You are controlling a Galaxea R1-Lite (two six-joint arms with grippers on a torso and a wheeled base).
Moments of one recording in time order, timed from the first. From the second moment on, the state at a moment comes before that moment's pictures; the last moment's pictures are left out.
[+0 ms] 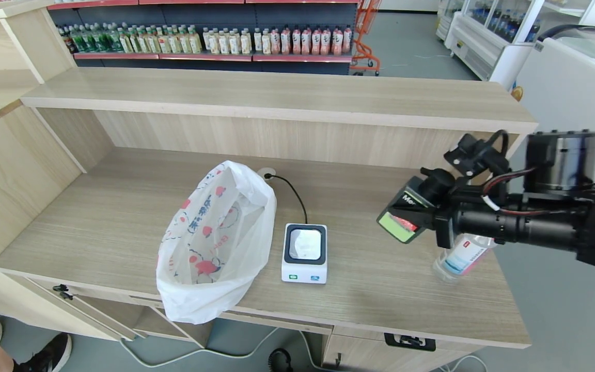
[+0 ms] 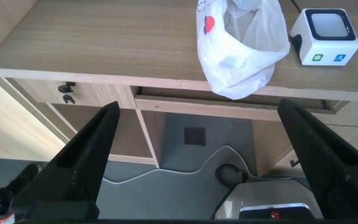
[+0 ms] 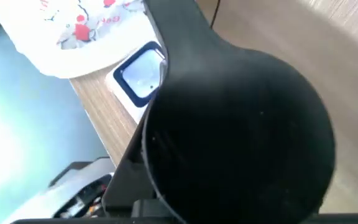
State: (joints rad) left arm -0.01 0.00 0.00 0.04 -0.04 0.03; right arm 0.33 1.62 -0.84 -0.52 0.46 -0.37
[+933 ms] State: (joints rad) left arm -0.01 0.00 0.00 0.04 -0.04 0.03; right arm 0.47 1.12 -0.62 -0.64 0.85 -2.30
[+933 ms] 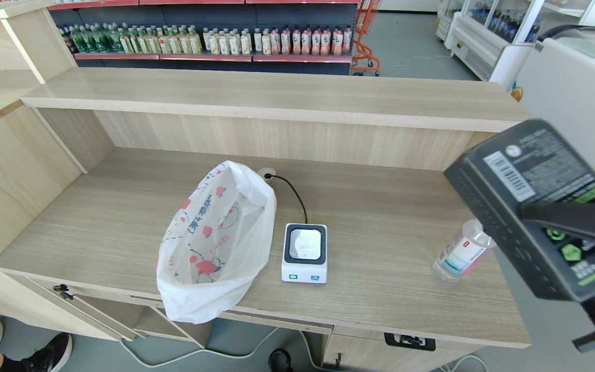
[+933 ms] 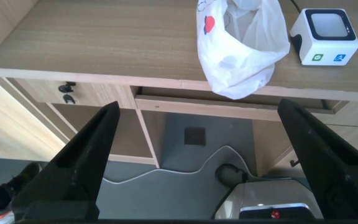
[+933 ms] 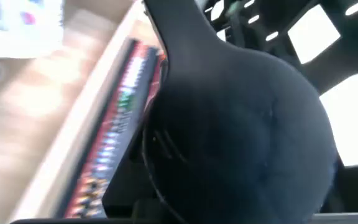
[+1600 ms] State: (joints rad) left arm -0.01 0.00 0.00 0.04 -0.04 0.03; right arm 0.53 0.88 -0.51 -0.72 0.93 -2.40
